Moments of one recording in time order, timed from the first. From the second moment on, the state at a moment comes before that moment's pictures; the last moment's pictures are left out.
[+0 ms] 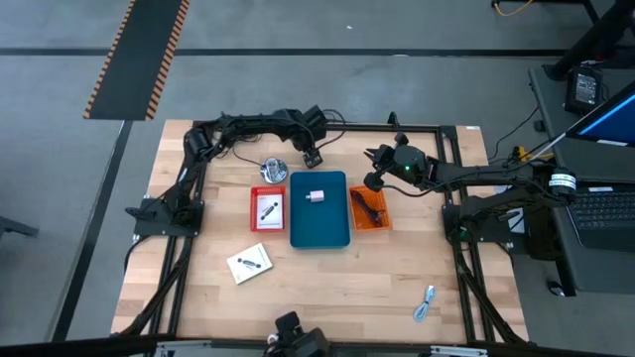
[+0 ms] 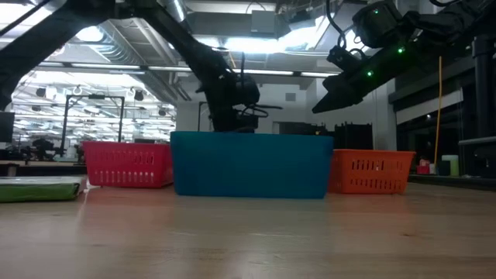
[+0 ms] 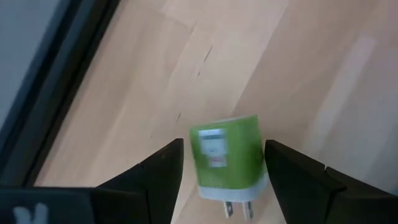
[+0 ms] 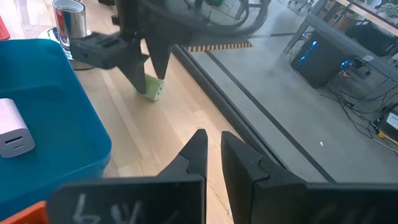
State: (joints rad) left arm 0.58 2.14 1.59 -0.65 -0.01 0.09; right arm -0.32 1.22 0.54 0.26 0.41 -0.16
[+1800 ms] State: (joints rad) left arm 0.57 1.77 1.64 -0.81 0.06 0.38; right arm -0.32 1.22 0.54 0.26 0.41 -0.17
